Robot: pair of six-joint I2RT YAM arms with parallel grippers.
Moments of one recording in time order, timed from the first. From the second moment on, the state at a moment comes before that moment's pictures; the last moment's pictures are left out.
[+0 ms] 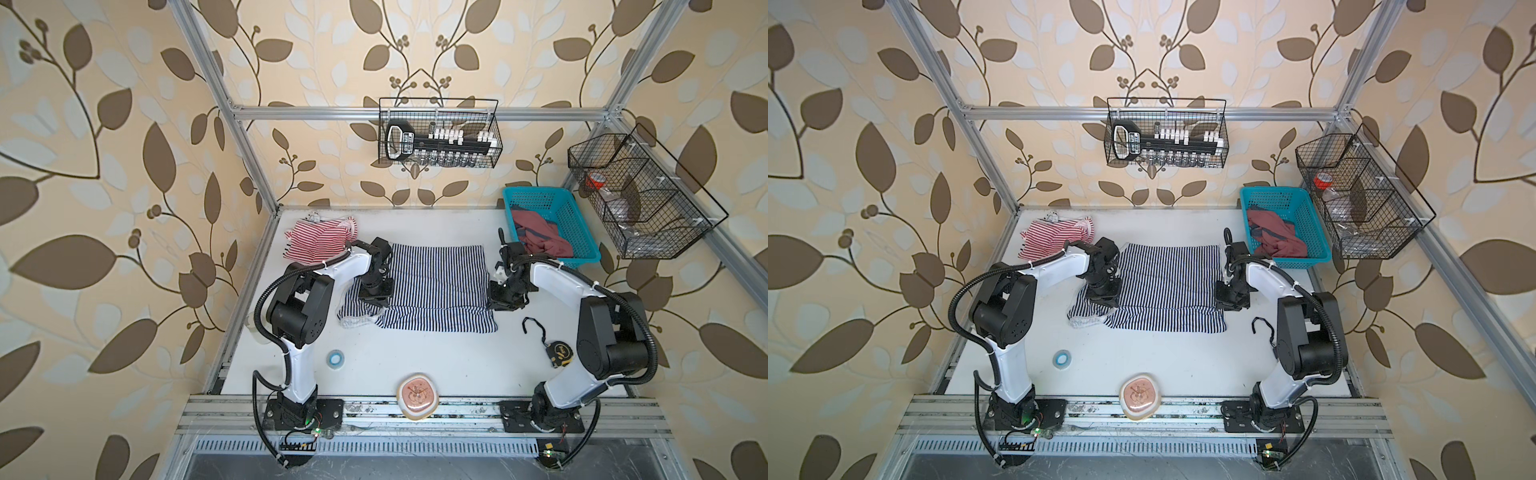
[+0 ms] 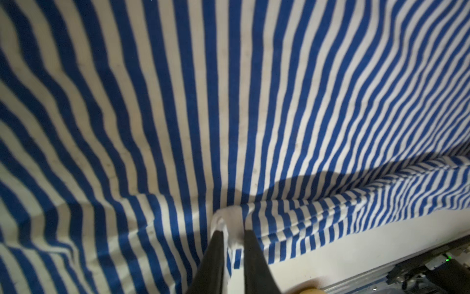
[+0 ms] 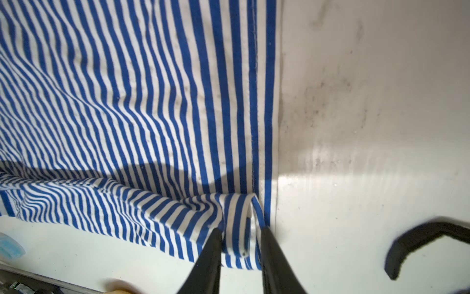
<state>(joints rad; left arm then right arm) -0.44 1.93 1.36 -0.95 0.28 -0.41 0.11 1.63 1.06 -0.89 -0.18 0.28</state>
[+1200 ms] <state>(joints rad) -0.49 1.43 1.07 -1.01 0.14 -0.55 0.29 1.66 0.94 -0.68 -0.27 0.40</state>
